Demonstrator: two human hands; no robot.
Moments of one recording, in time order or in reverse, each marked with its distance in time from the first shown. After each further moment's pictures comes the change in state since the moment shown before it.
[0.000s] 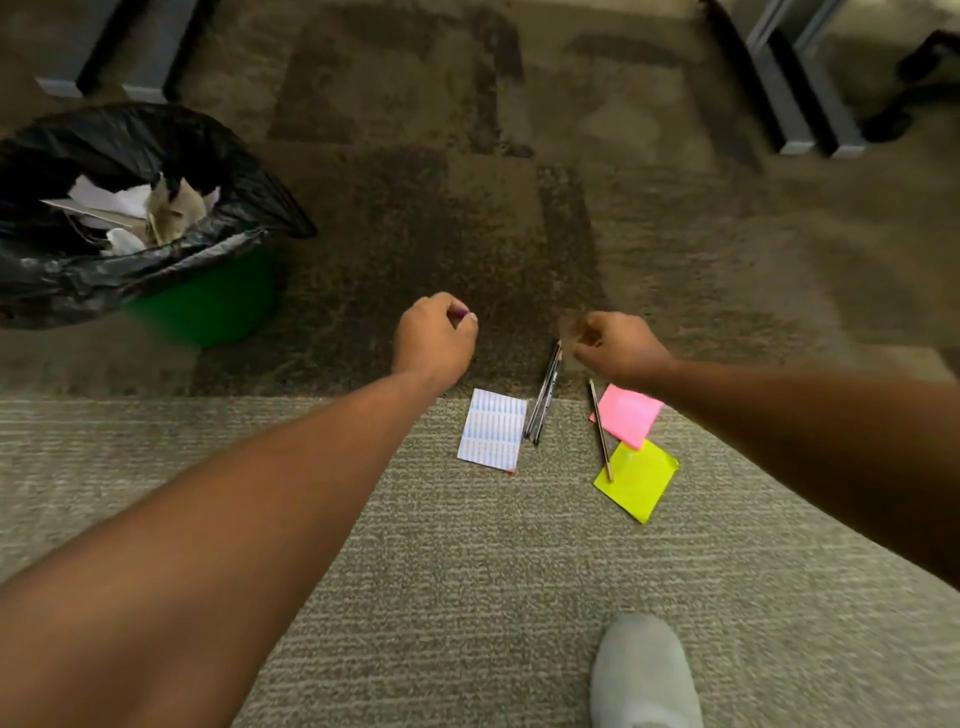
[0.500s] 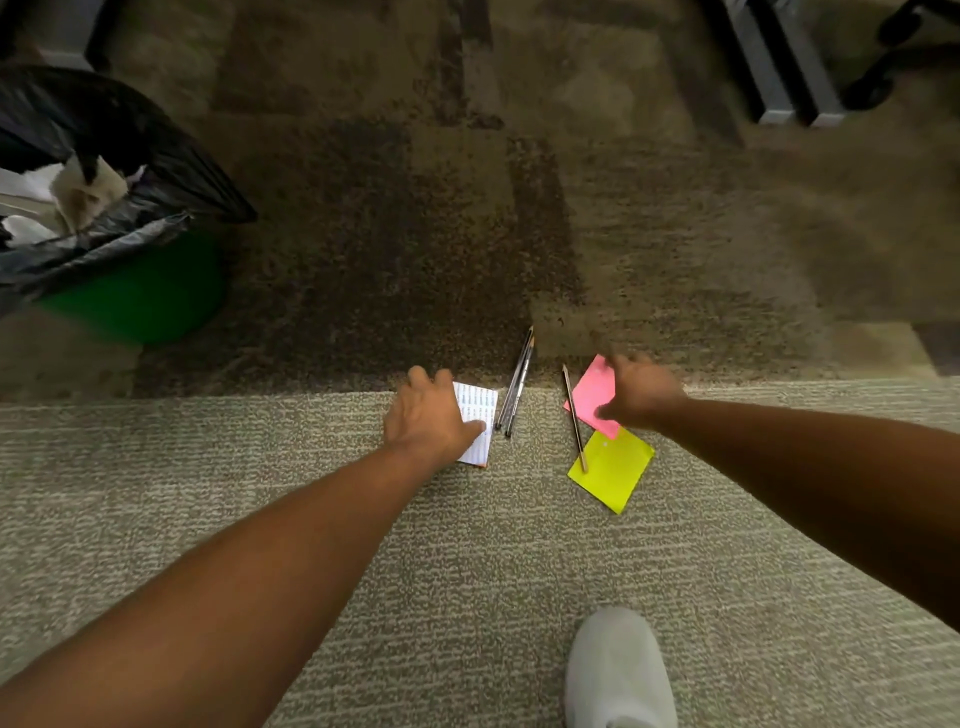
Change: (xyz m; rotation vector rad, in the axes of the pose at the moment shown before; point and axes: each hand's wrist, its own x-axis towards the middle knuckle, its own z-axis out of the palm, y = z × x) left_hand -0.055 -0.020 0.055 0.524 -0.378 -0.042; right_hand -0.021 0.084 0.035 -0.297 -0.213 0.234
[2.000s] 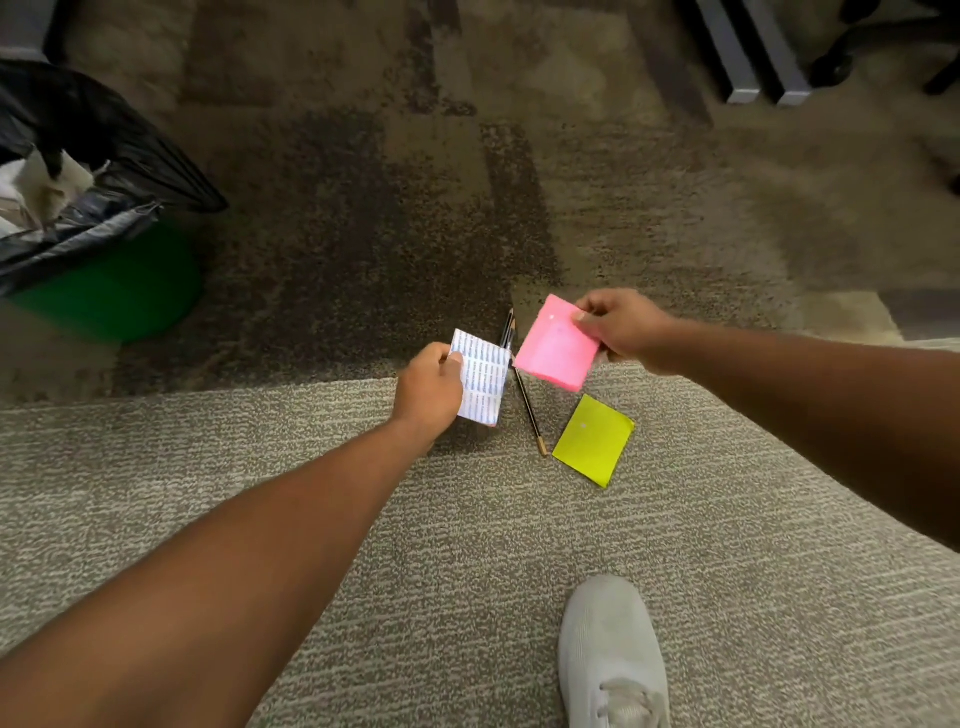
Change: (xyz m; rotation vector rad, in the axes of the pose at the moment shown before) left_hand 0.008 0.014 0.011 -0.798 0.102 -0.012; right_hand -0.023 -0.017 -0.061 0.812 -0.043 -0.044
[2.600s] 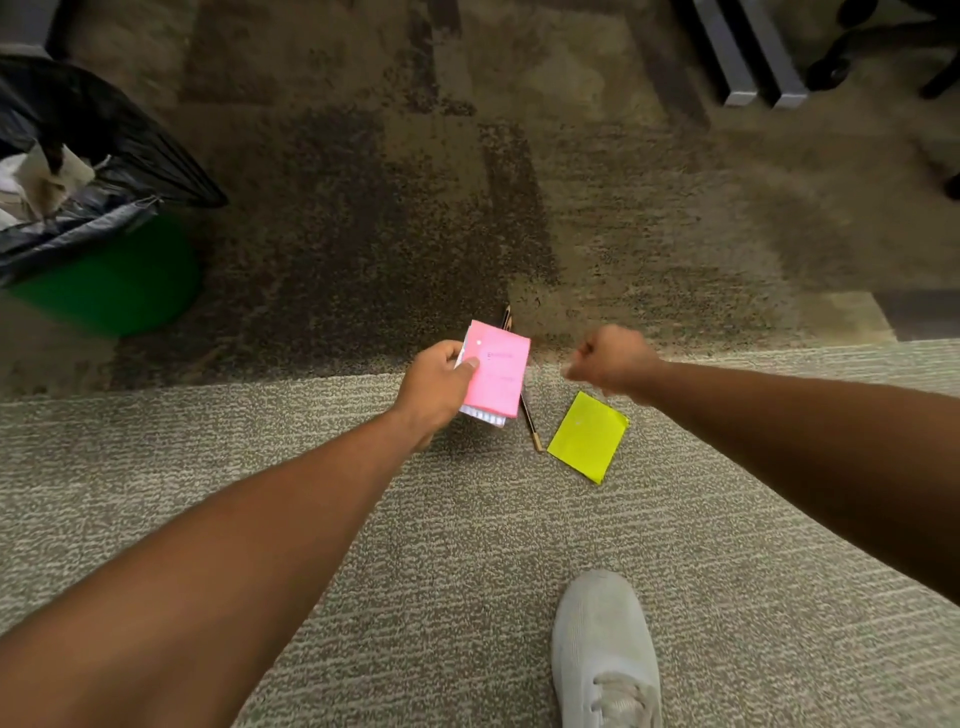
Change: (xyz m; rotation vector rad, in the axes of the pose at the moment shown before) left_hand -0.009 0.010 0.001 -0.206 -0.170 -0.041; right_hand -0.008 0.028 0.025 -0.472 0.074 0.064
